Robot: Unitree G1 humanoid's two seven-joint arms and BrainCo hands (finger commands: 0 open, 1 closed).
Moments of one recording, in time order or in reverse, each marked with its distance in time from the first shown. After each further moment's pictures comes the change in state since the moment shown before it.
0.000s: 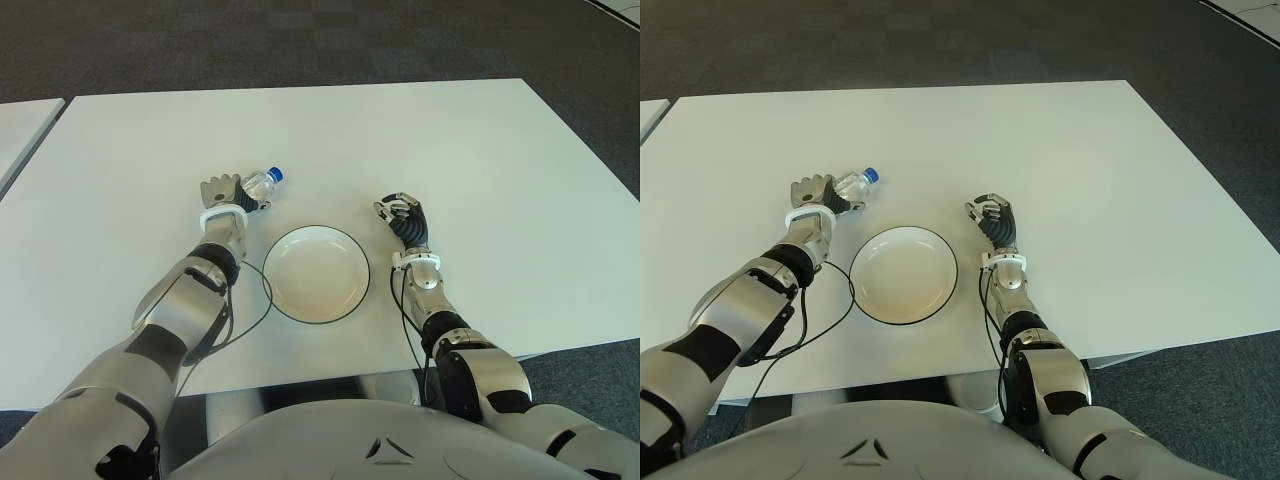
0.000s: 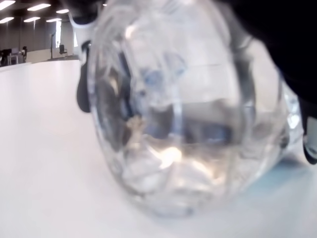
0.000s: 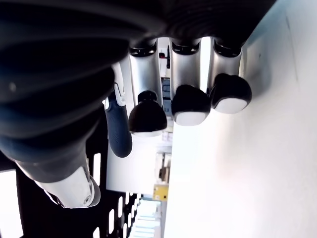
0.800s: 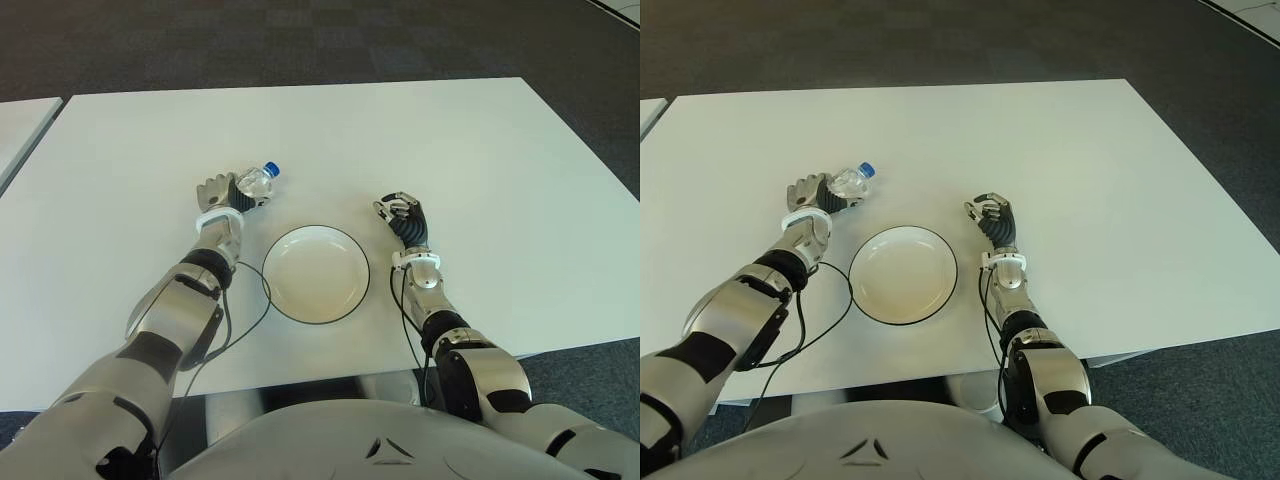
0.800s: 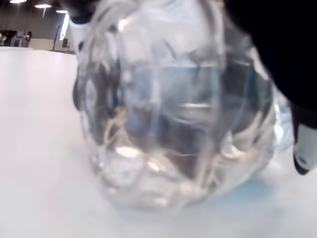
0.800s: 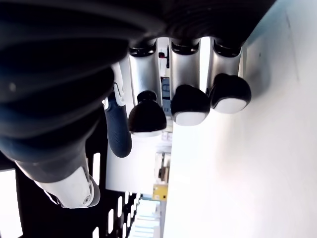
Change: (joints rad) left arm 0.064 0.049 0.102 -0.092 -0.073 -0.177 0.131; right arm -0.005 0.000 0.000 -0.001 -0.001 0.000 0.000
